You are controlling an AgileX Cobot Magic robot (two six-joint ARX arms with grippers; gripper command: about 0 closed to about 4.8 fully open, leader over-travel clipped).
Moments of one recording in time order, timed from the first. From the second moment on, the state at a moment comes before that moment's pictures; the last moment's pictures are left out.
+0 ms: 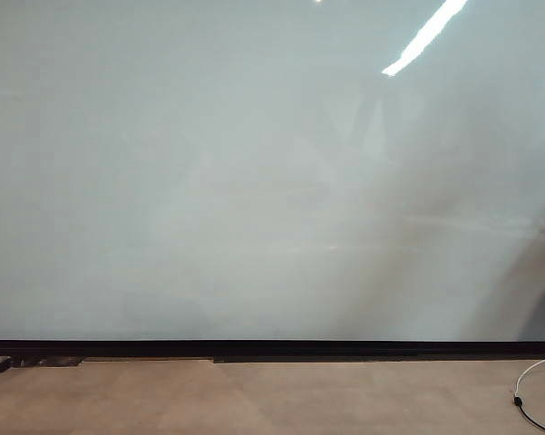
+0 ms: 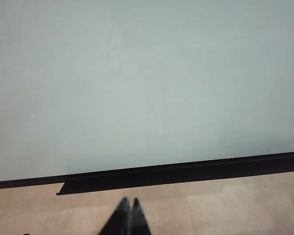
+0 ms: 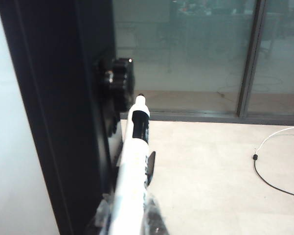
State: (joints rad) left arm 0.04 0.00 0.00 -0.09 0.07 0.12; right arm -0.49 2.01 0.68 1.38 -0.62 0.02
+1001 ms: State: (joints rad) left arm 0.04 0.00 0.00 -0.09 0.07 0.12; right arm -0.64 1.76 0.57 1.24 -0.49 0.10
